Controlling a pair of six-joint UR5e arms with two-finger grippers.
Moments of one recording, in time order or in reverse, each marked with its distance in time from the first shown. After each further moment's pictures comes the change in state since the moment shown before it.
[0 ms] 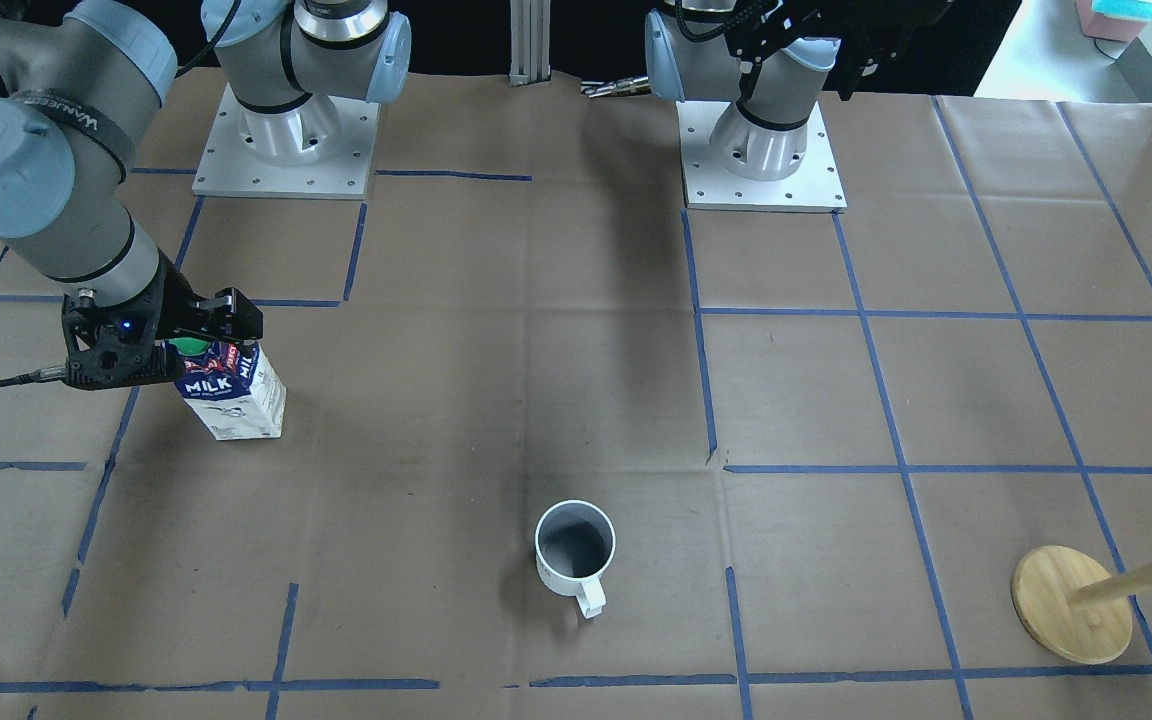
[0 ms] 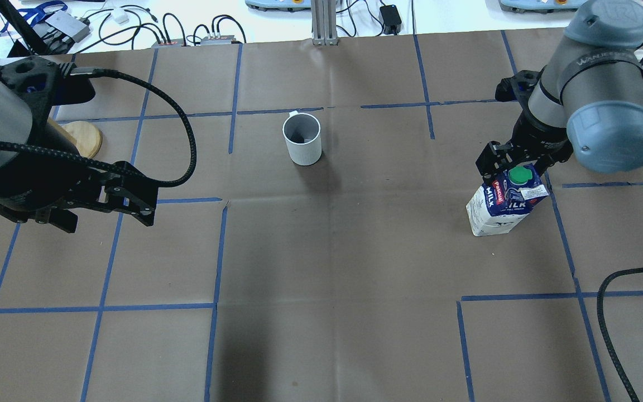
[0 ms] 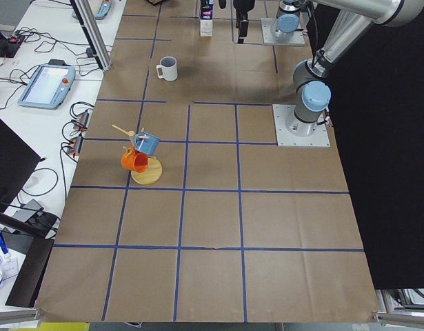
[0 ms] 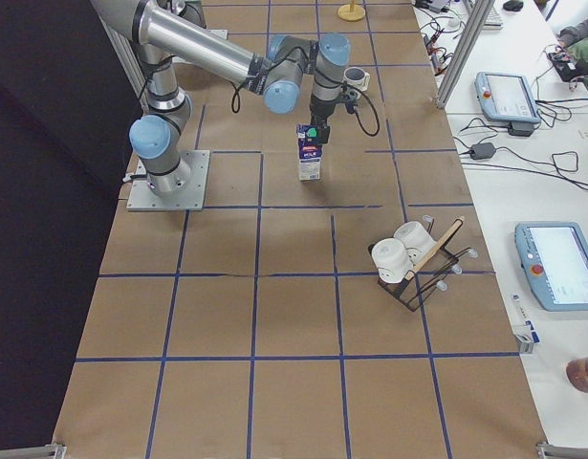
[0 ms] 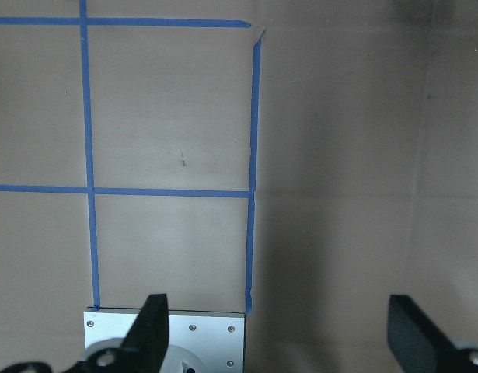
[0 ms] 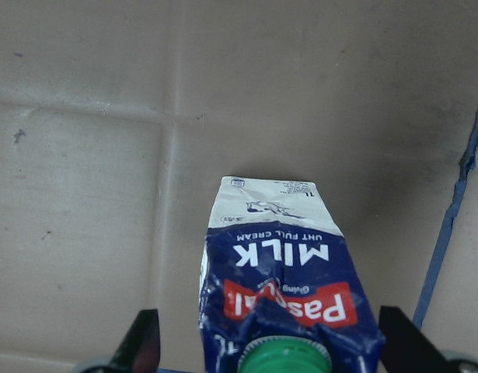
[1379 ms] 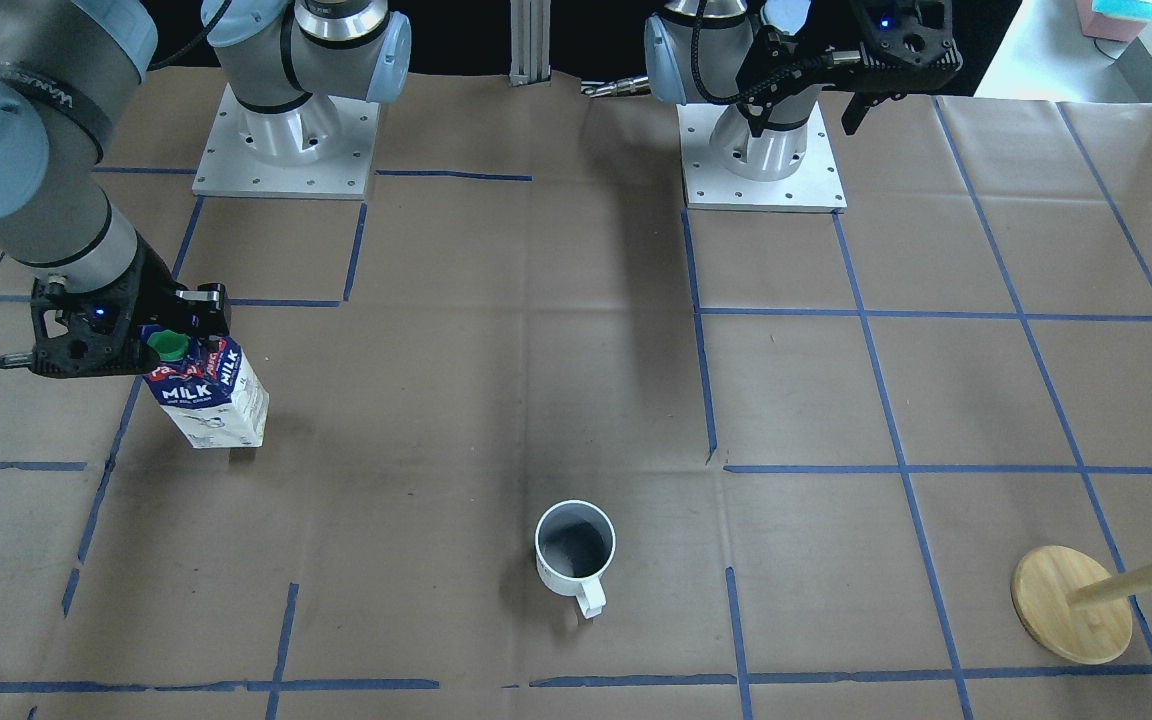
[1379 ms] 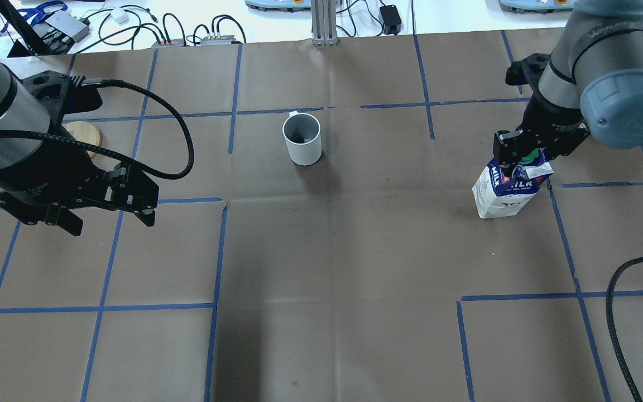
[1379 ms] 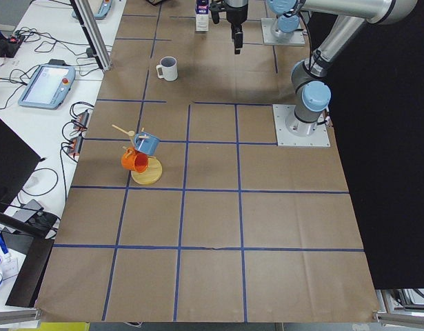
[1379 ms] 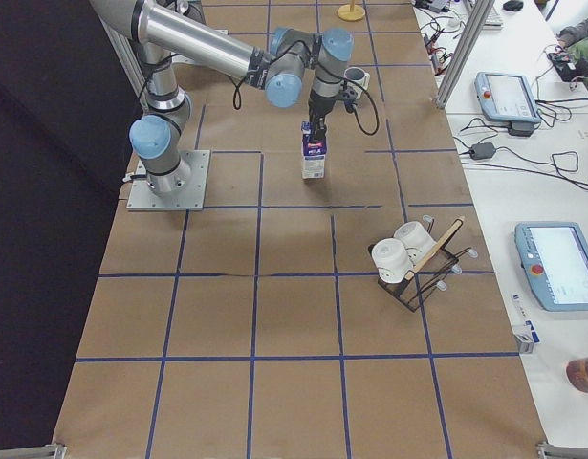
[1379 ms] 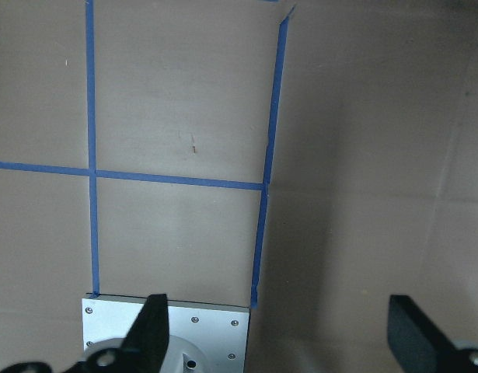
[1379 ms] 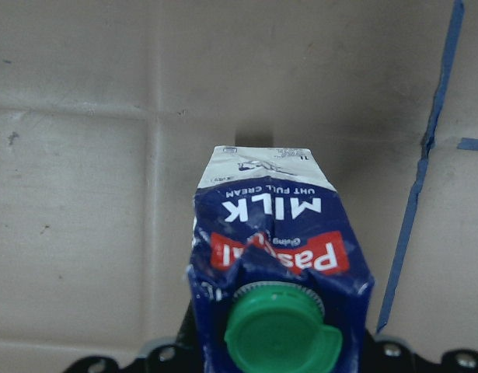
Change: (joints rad) left arm 0.030 -0.041 -0.026 0.001 0.001 -0.002; right arm 0.004 -0.004 -0.130 0.130 -0.031 0.058
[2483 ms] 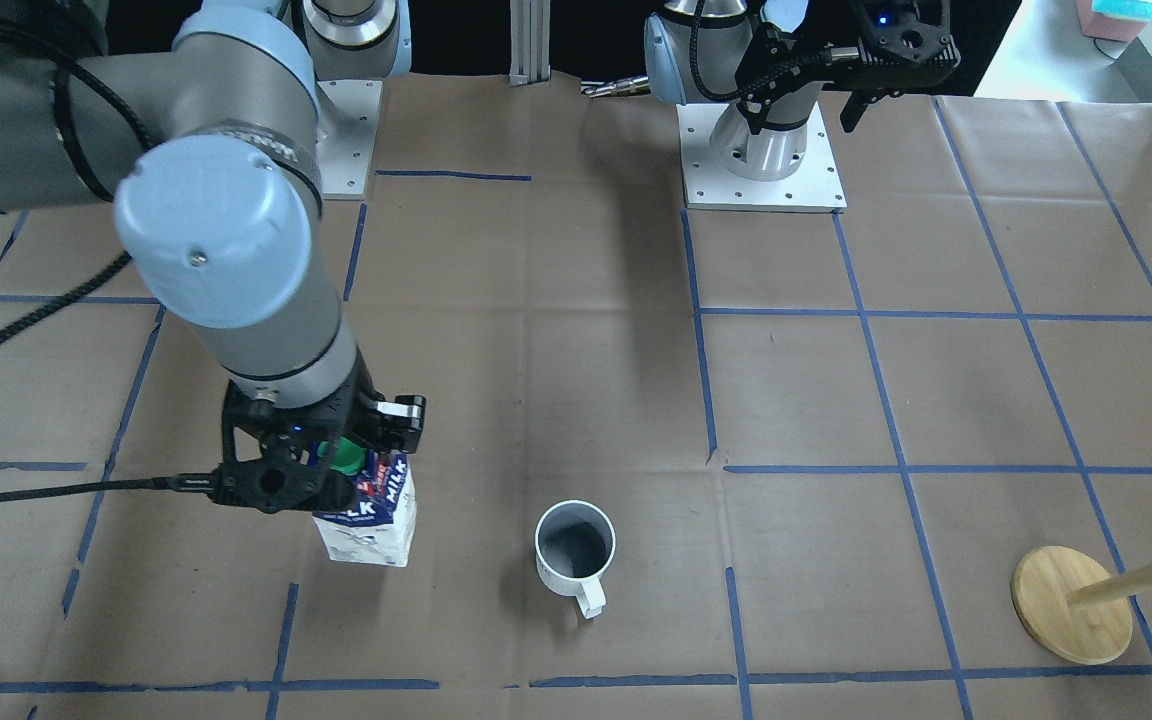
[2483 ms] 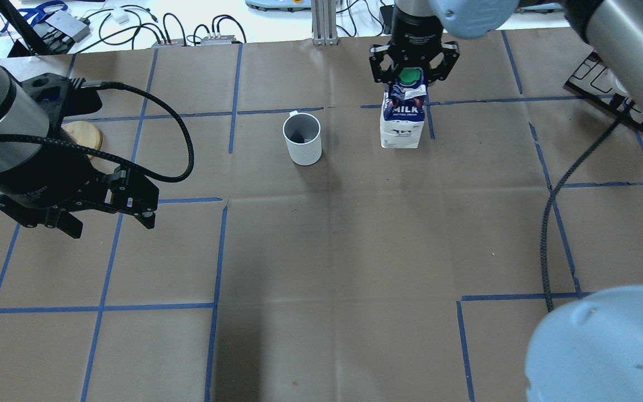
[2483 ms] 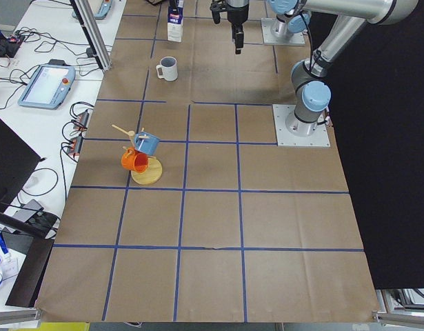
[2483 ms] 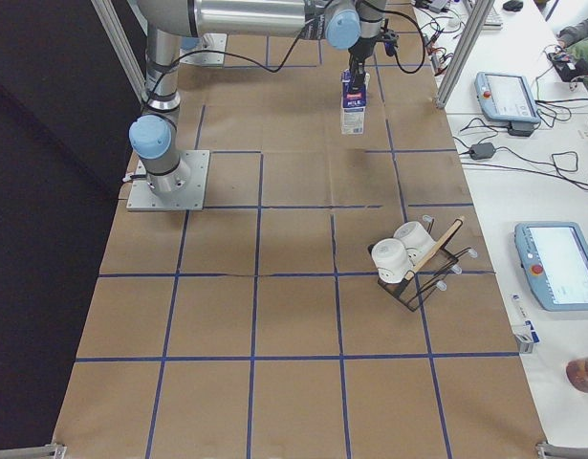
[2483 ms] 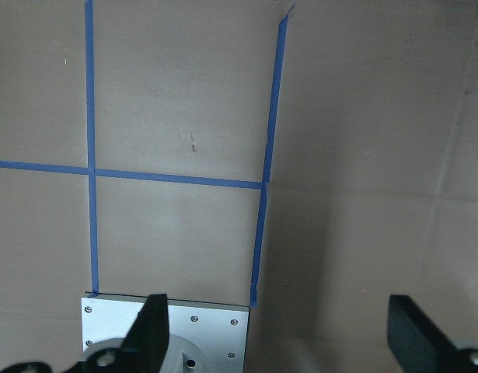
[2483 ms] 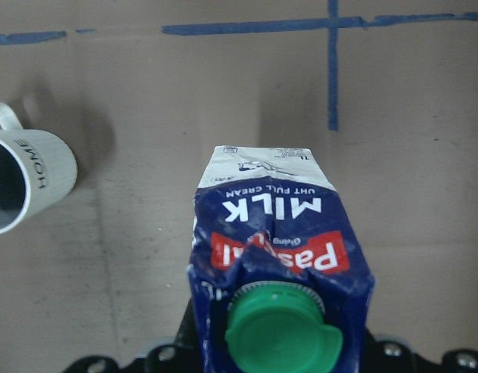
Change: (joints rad) left arm 0.001 0.011 -0.010 -0.002 -0.001 0.000; right arm 0.353 0.369 -0.558 0.128 0.038 0.503
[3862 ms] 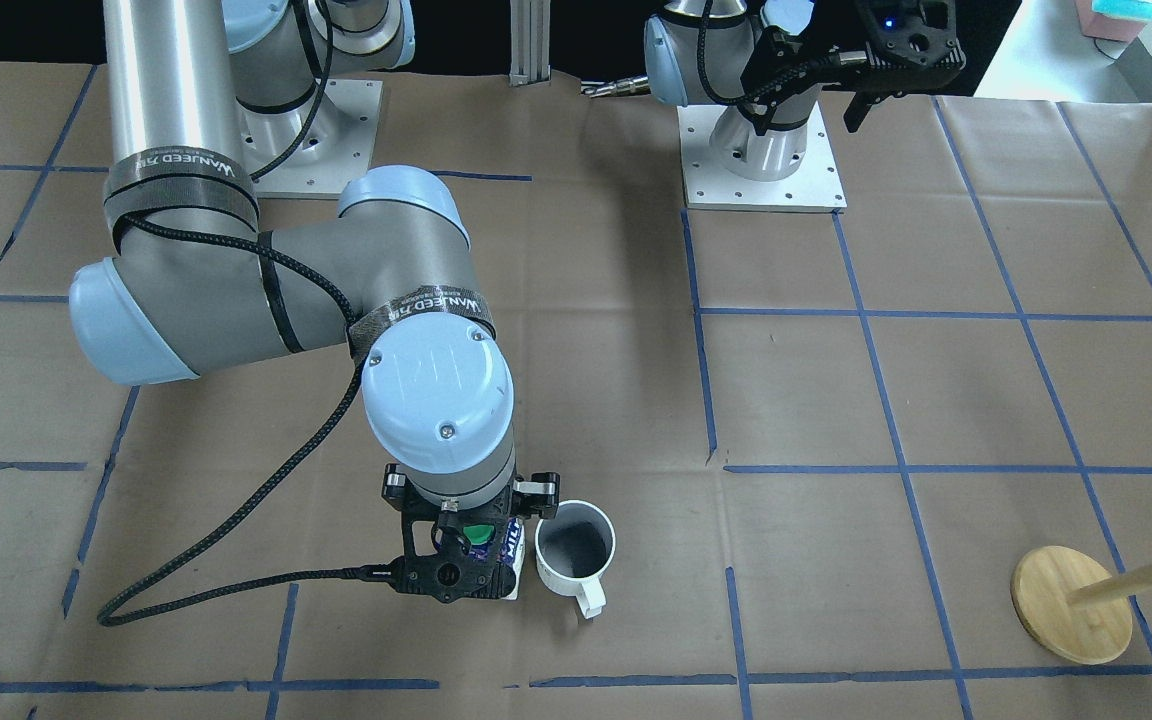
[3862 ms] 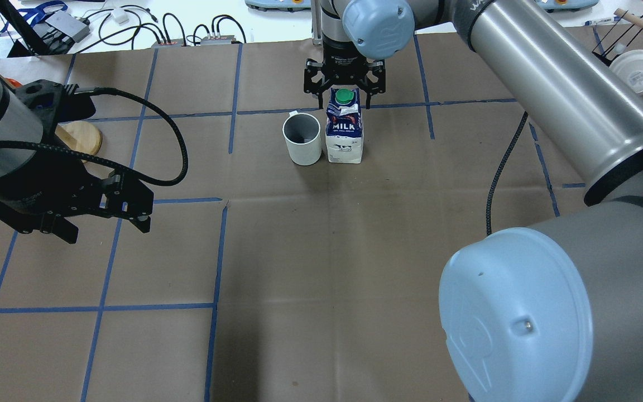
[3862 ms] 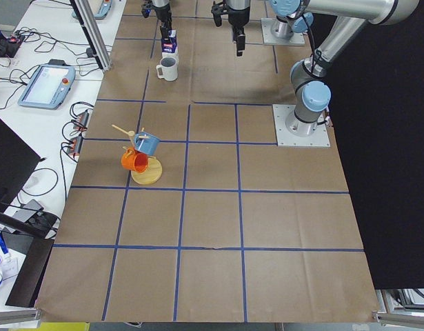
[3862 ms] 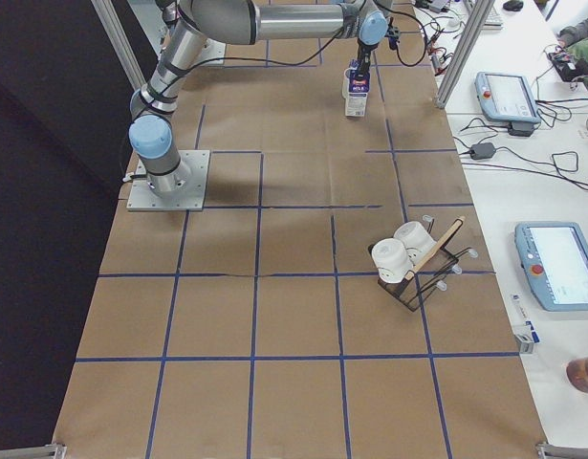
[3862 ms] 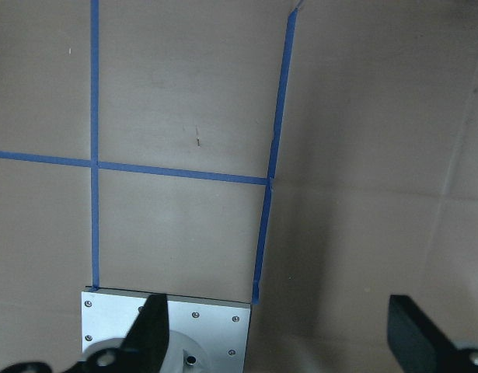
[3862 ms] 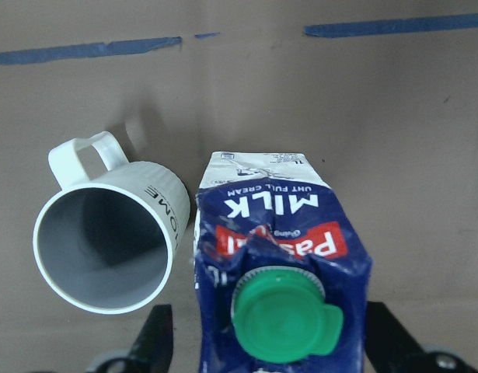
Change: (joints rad) left arm 0.020 0.011 -0.014 0.000 0.000 0.002; right arm 0.088 0.179 -0.131 -0.018 0.047 0.077
